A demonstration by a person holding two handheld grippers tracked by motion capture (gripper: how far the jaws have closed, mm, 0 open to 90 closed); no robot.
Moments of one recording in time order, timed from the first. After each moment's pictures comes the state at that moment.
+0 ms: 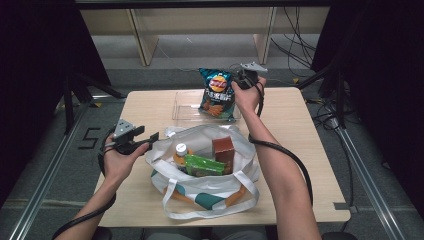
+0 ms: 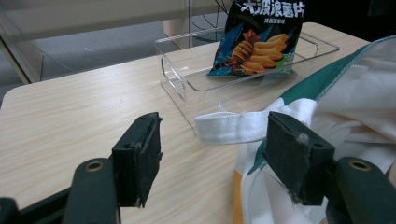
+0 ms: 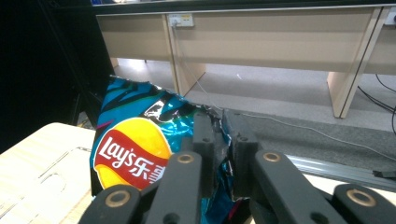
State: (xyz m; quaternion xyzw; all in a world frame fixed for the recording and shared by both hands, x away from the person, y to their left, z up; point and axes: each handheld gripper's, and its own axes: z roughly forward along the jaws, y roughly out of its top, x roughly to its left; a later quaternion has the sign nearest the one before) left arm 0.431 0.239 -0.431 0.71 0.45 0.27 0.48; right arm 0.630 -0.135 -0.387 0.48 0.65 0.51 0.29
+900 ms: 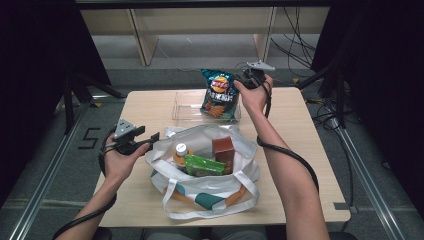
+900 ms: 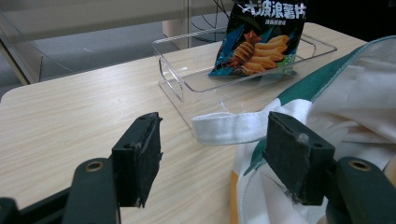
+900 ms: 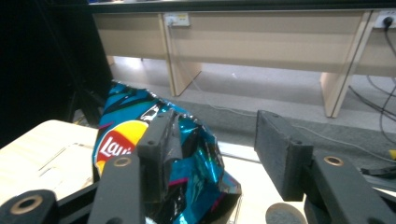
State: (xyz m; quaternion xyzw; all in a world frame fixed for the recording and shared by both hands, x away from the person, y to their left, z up) left arm 0.430 0.237 -0.430 0.71 0.44 0.27 0.48; right arm 0.619 -0.153 -0.374 0.48 0.65 0.50 0.30
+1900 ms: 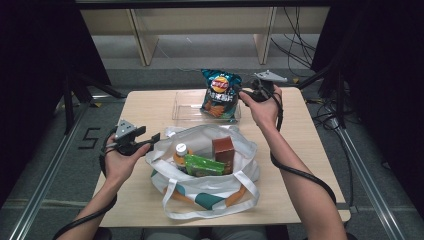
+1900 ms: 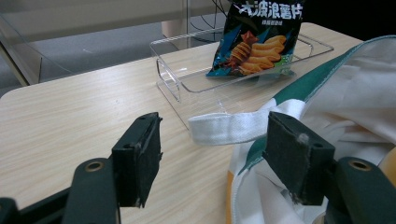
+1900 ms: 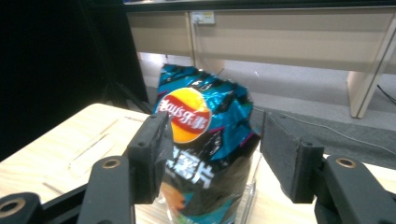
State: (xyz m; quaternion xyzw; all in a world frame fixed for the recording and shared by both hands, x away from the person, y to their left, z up) left arm 0.428 0.234 -0.429 0.71 0.44 0.27 0.48; right arm 0.556 -0.168 -0.364 0.45 0.67 0.53 0.26
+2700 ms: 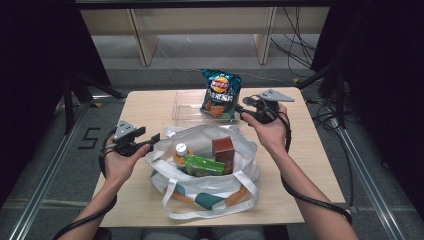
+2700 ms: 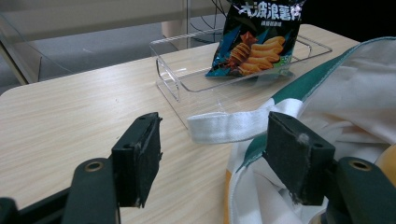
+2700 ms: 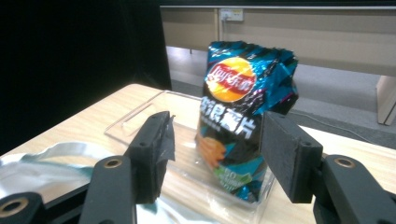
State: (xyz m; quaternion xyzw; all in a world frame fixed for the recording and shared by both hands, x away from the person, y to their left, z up) left arm 0.425 0.234 -0.430 0.70 0.44 0.27 0.49; right arm 0.488 -0.174 -0.372 0.41 0.70 0.54 0.24
